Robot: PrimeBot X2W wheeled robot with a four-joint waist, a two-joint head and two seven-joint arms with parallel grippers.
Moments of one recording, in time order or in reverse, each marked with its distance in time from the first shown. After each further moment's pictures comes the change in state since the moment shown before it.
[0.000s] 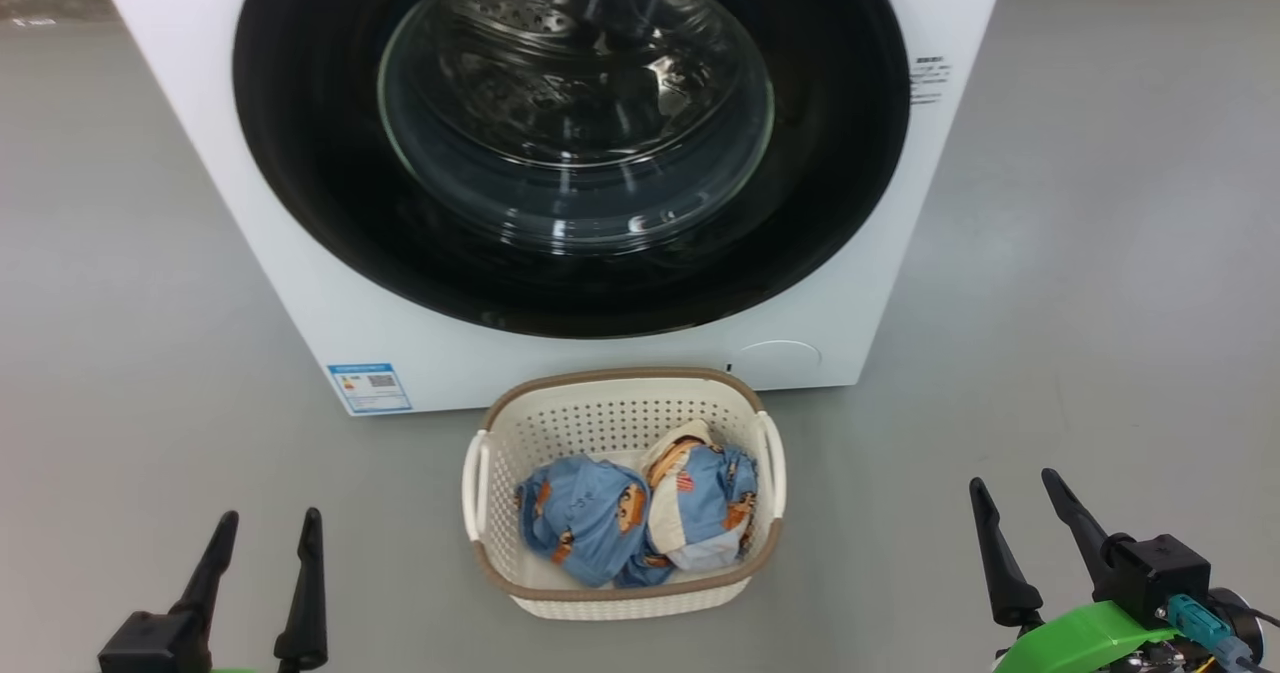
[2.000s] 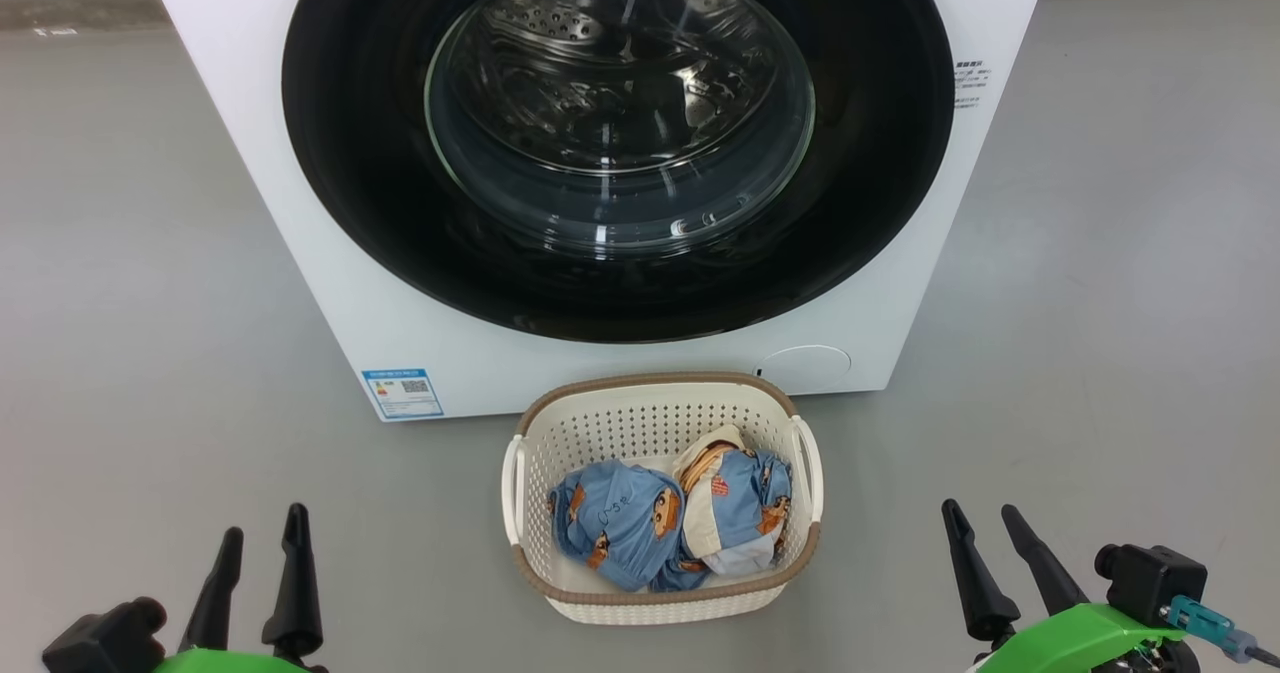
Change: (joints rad) left arm -0.020 -0.042 0.015 0.022 -0.384 0.001 0.093; right arm -0.004 -0.008 0.088 0.069 0.378 0.000 0.089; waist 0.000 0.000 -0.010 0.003
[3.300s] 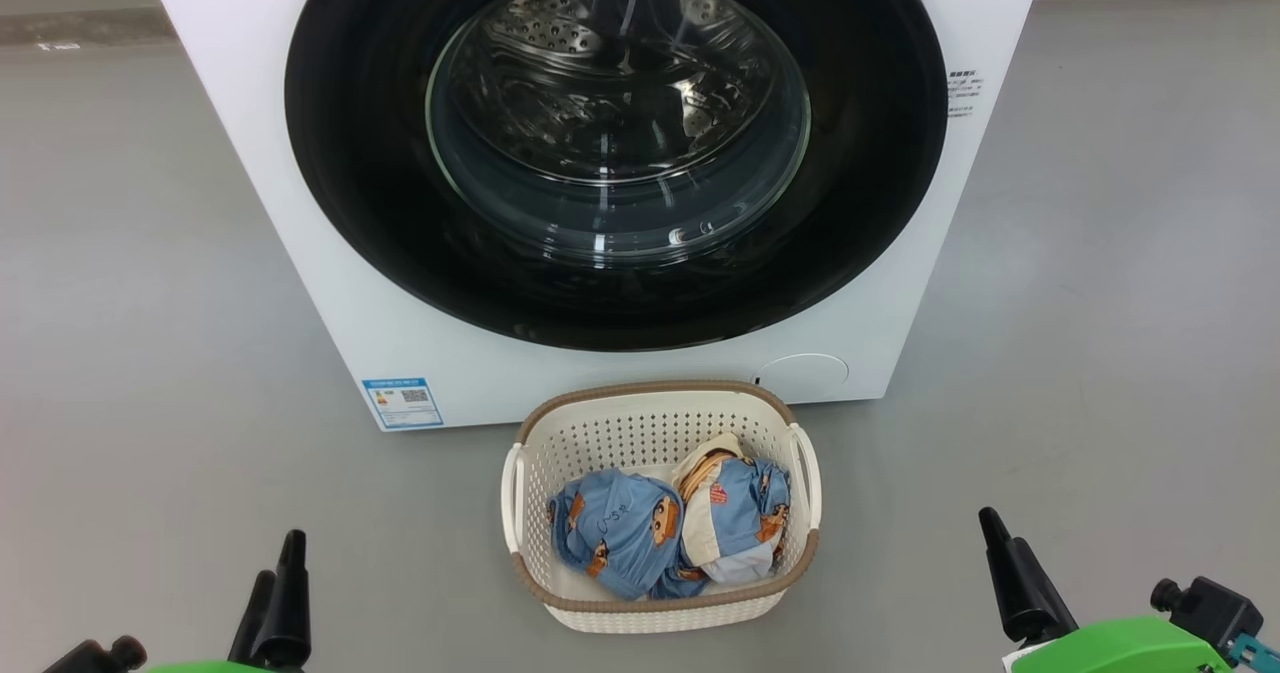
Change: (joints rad) left arm 0.000 -0.027 0.018 0.054 -0.471 0.001 0.111; right arm 0.022 0.022 -0.047 0.002 0.513 0.000 0.111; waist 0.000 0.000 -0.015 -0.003
